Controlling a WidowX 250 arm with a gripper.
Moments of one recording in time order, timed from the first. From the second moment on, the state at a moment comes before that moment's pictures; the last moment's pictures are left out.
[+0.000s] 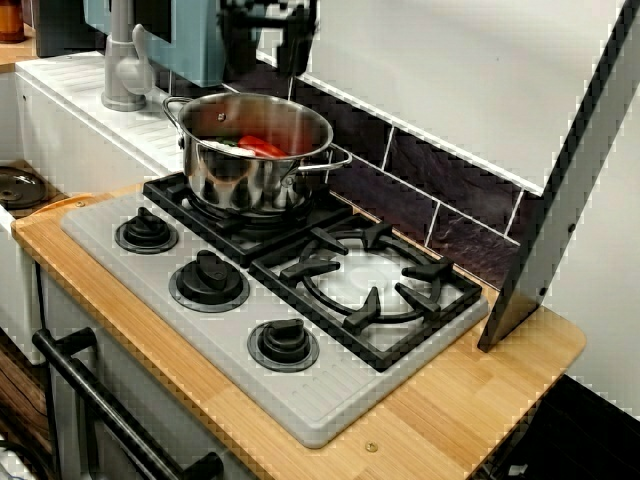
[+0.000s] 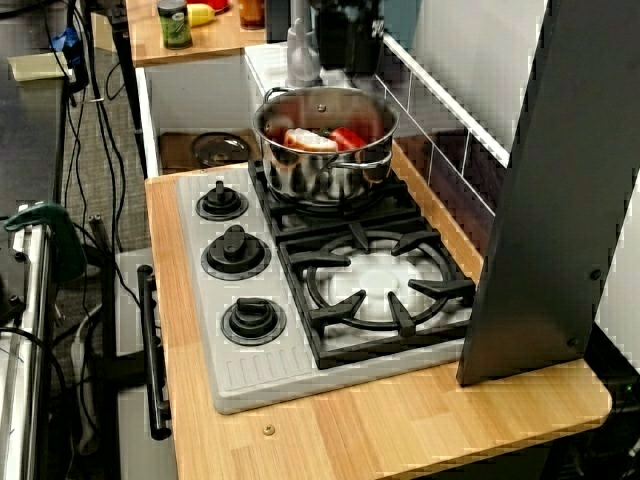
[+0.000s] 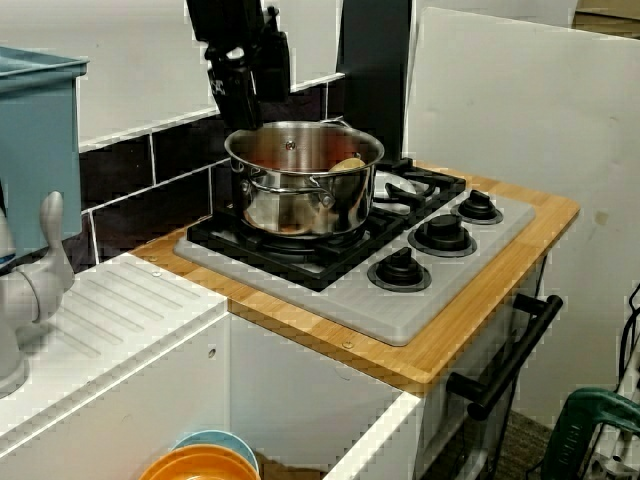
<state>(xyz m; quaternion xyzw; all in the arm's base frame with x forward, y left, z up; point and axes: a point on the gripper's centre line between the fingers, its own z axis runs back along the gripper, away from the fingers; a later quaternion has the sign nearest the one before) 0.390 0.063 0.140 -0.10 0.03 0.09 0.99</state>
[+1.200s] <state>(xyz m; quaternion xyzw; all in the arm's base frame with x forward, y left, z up) 0.368 0.027 0.145 -0.04 -0.01 0.03 1.00</state>
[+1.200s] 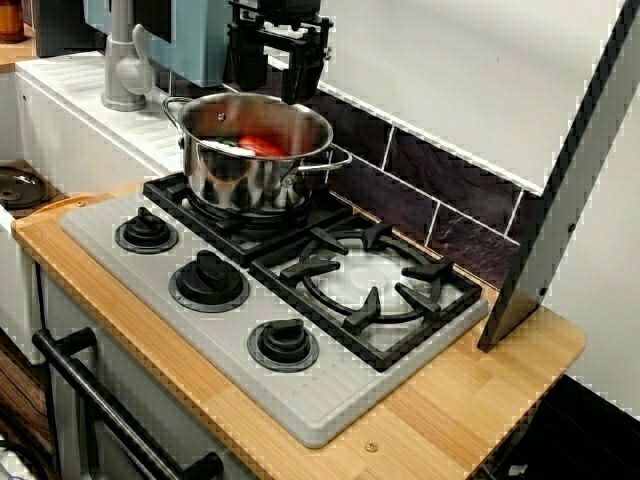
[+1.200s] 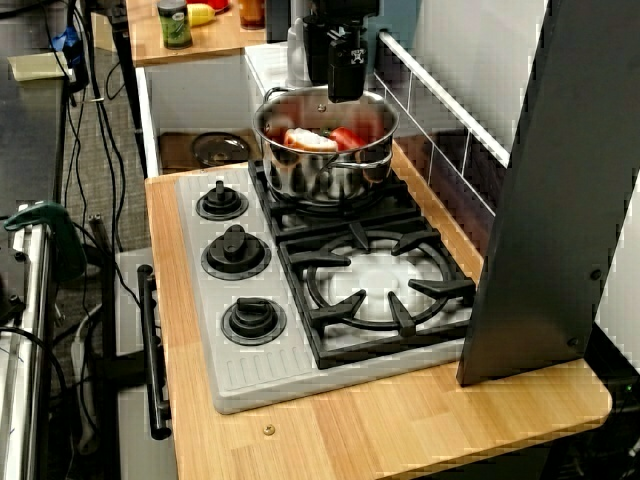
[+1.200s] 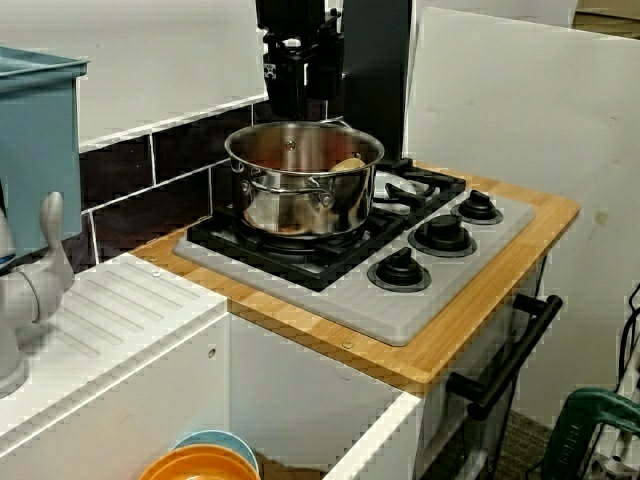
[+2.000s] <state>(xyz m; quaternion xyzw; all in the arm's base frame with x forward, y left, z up) 0.366 0.022 0.134 0.00 -0.03 -0.01 1.00</state>
